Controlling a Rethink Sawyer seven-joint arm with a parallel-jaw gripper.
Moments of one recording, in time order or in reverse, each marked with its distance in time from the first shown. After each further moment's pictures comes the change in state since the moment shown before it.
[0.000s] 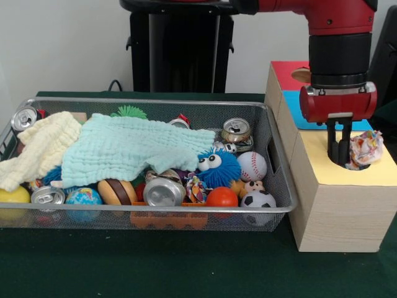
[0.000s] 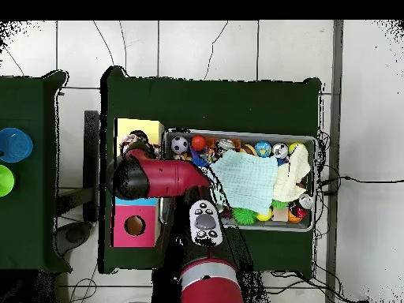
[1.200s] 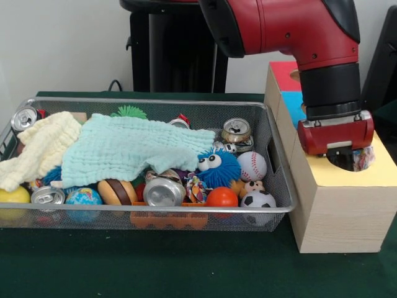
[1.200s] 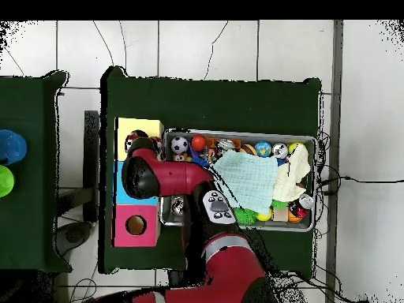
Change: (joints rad) arm -0.104 0.098 0.126 0.011 -0.069 -0.273 0.000
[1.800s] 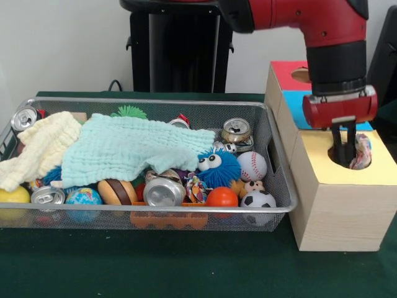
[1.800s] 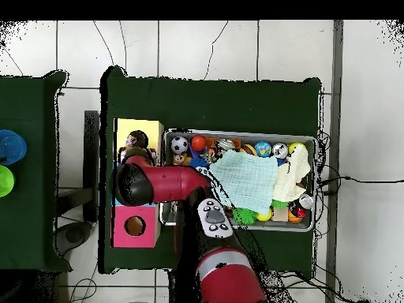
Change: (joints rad) arm 0.017 -0.114 -0.002 0.074 0.004 0.197 0.000
